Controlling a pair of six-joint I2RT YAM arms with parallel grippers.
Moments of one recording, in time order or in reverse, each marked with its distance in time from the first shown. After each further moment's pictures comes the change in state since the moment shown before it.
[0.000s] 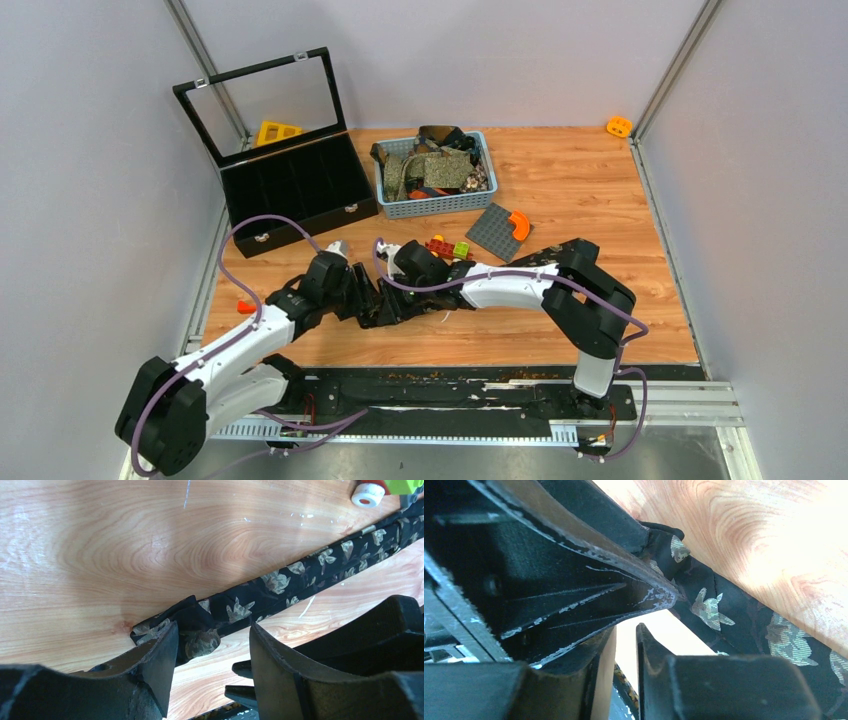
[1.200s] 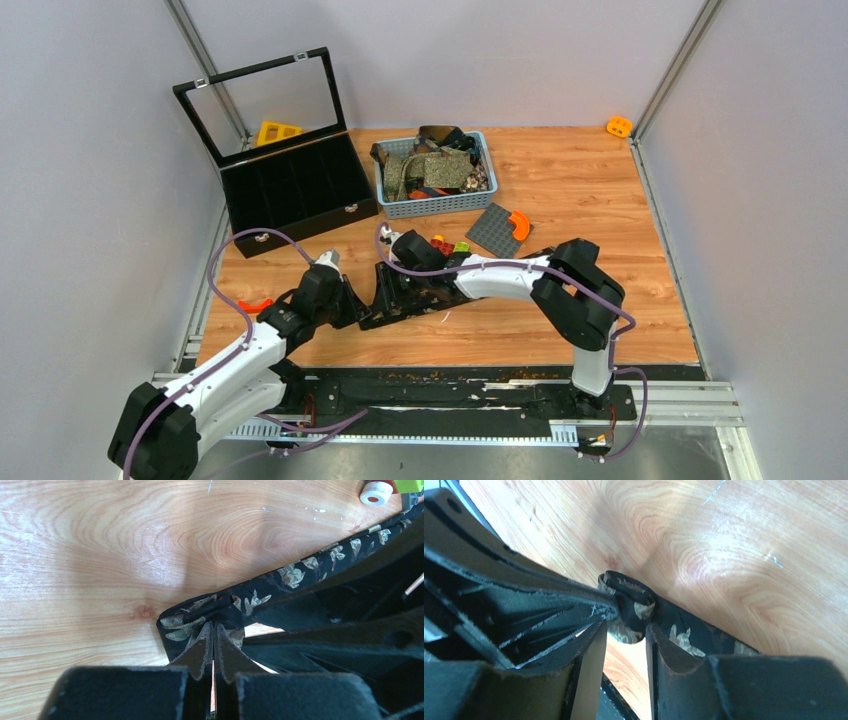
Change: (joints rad) left arm 0.000 -0.150 -0.101 -0.006 -0.020 -0.027; right arm -0.043 0.070 0.076 0.002 0.057 0.125
